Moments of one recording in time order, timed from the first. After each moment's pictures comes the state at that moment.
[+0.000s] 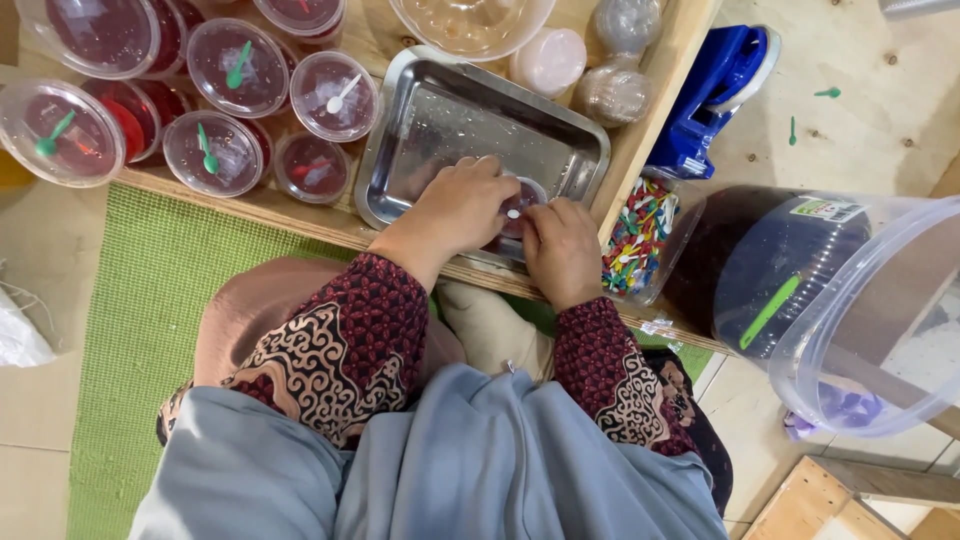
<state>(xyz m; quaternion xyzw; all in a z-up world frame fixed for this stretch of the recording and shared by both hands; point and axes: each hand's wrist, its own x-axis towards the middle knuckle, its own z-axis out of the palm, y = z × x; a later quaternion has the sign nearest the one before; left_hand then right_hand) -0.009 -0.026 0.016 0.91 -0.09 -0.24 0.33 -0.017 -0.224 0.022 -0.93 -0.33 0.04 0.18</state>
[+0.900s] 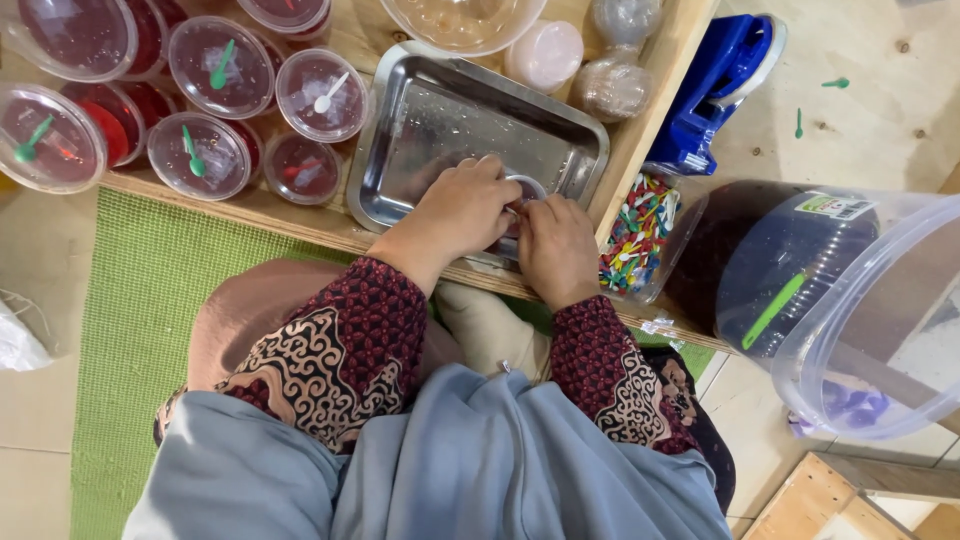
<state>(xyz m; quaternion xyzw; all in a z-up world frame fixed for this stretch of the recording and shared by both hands) -0.010 -0.034 0.012 0.91 -0.10 -0.23 0.33 -0.015 -0.223 0.013 -0.93 -0.33 0.04 0.13</state>
